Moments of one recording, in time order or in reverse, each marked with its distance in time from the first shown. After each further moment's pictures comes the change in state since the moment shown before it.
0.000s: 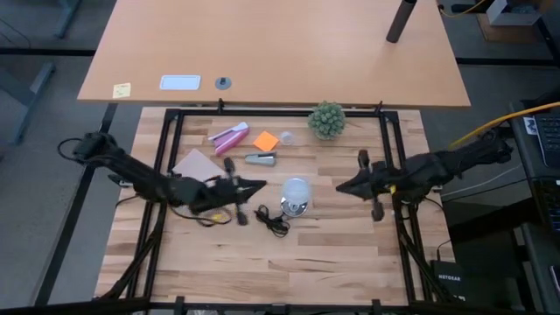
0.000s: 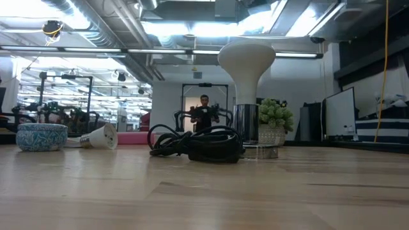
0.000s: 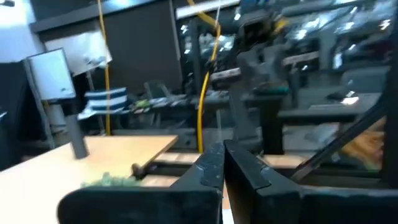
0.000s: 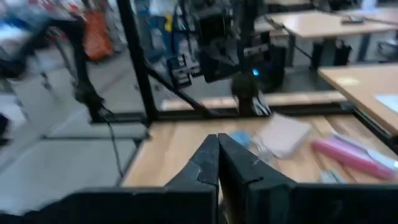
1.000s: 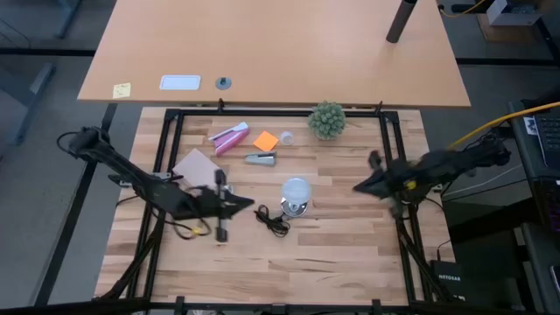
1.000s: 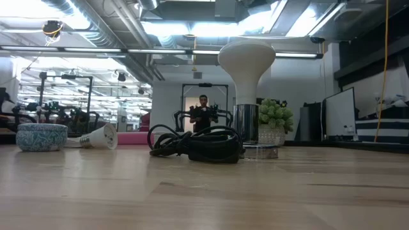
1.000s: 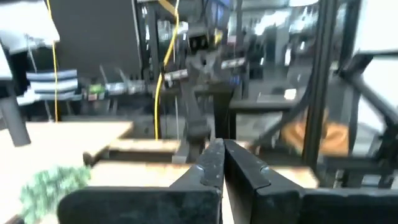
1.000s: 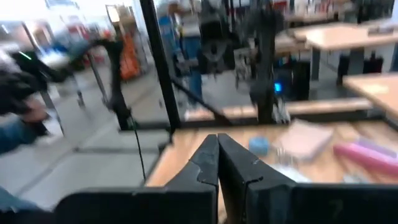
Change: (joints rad) left arm -0.141 -0.119 0.000 -0.200 0.017 -0.134; right arm -0.001 -0.243 -0.181 0.035 -0.087 0.020
